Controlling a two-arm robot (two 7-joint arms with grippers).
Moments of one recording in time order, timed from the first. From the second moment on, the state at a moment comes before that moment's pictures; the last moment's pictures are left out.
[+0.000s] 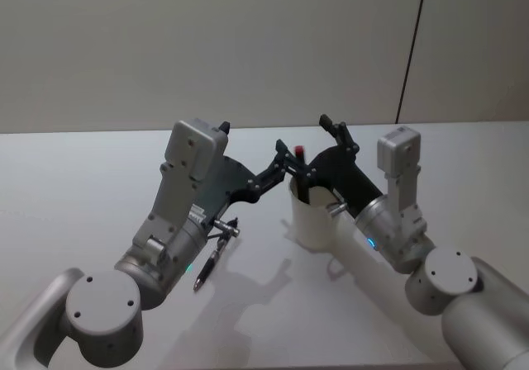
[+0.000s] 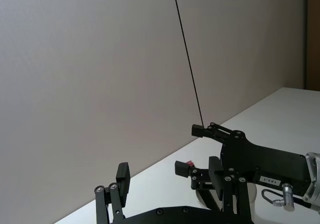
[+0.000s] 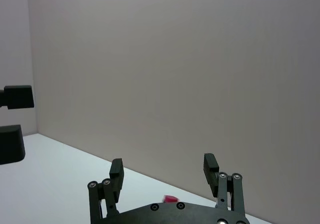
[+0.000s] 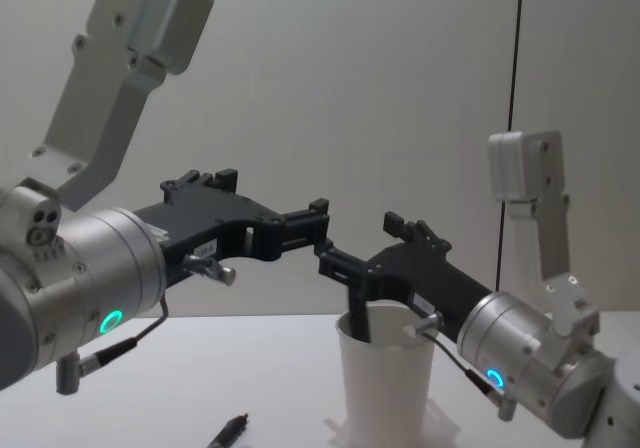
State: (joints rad) left arm -0.24 0.38 0.45 -1.63 -0.20 0.01 -0.01; right arm 0.69 -0.07 -0.30 -0.50 0.17 -0.72 0.45
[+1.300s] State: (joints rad) left arm -0.24 0.38 0.45 -1.63 -0.20 0.01 -0.01; right arm 0.27 0.09 -0.24 -1.36 0.26 -0.12 0.12
